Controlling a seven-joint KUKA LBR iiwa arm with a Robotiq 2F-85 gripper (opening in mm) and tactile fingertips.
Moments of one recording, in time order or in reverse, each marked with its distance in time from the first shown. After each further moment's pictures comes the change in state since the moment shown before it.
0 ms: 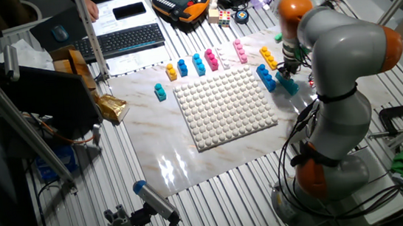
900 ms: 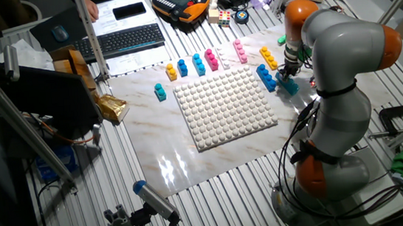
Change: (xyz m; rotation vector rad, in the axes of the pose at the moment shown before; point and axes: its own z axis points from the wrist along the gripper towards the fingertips) arm -0.010 0.000 0.027 -0.051 -0.036 -0.007
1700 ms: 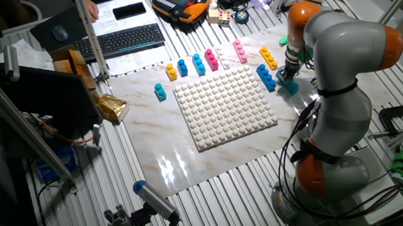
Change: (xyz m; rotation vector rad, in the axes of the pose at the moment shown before) arm 0.001 -0.002 0.007 -0.030 -0.028 0.004
